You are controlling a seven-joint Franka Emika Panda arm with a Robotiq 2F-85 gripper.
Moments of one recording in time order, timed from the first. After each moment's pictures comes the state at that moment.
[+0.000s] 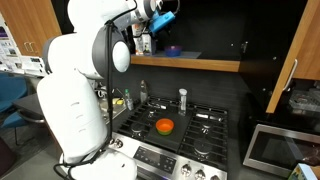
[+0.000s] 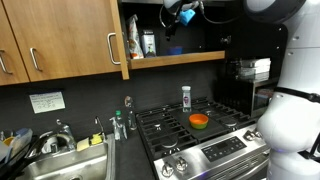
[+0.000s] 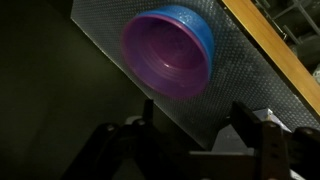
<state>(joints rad) 0.14 -0.05 0.08 -1.45 -0.19 2.13 -0.56</state>
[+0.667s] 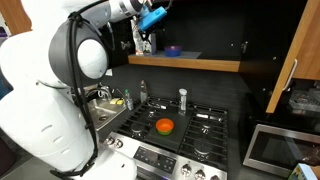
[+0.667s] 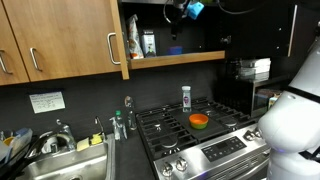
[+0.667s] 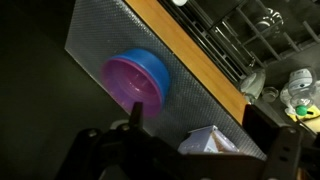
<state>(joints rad) 0.15 -0.29 0.10 -1.67 -0.21 2.03 -0.54</state>
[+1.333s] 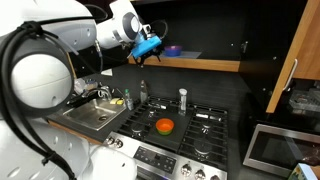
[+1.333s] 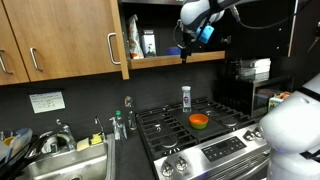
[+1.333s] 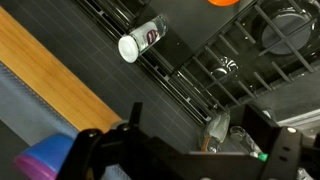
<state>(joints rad) 0.17 -0.54 0.09 -2.16 -0.21 2.12 -0.48</state>
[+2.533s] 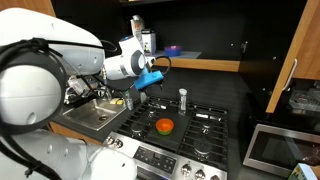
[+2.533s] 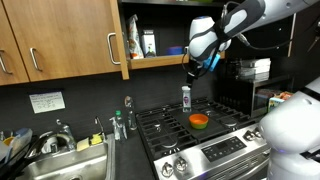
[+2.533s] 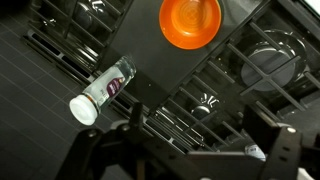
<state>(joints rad) 0.18 -0.60 0.05 -2.54 -0.21 2.35 -0.38</state>
